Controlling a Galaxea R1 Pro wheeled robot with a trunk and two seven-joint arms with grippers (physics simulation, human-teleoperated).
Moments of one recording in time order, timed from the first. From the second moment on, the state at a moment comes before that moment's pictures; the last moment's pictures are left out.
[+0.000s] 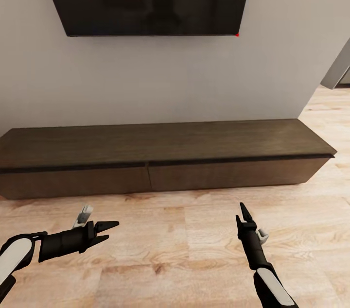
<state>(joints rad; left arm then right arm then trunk) -0.22 0.50 -0.09 -1.48 1.43 1.00 -0.10 -0.35 -0.04 -0.01 -0.71 -1.54 -0.02 0.75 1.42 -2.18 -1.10</state>
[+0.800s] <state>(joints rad) -0.22 0.50 -0.09 -1.47 1.43 1.00 -0.10 -0.35 -0.04 -0.01 -0.71 -1.54 -0.03 0.75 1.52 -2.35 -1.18</state>
